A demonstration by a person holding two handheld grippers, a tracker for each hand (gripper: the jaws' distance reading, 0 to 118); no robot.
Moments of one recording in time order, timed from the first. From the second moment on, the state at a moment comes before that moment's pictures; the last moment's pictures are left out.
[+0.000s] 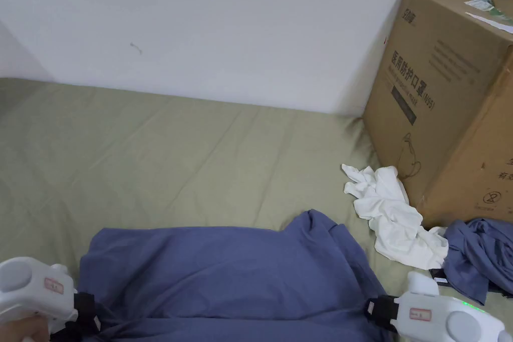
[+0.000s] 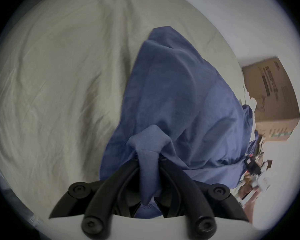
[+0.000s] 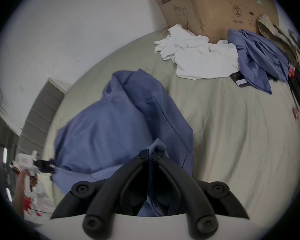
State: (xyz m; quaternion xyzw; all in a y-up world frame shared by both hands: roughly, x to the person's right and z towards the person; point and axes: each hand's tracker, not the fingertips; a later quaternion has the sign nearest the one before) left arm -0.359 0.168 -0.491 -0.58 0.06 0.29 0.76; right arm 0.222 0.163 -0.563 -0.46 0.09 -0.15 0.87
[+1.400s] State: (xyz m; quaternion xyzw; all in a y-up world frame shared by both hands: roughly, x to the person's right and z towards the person) left arm -0.269 0.311 -0.341 -0.43 0.01 0.10 0.90; right arm 0.187 0.339 -0.351 -0.18 0.11 0.03 0.98
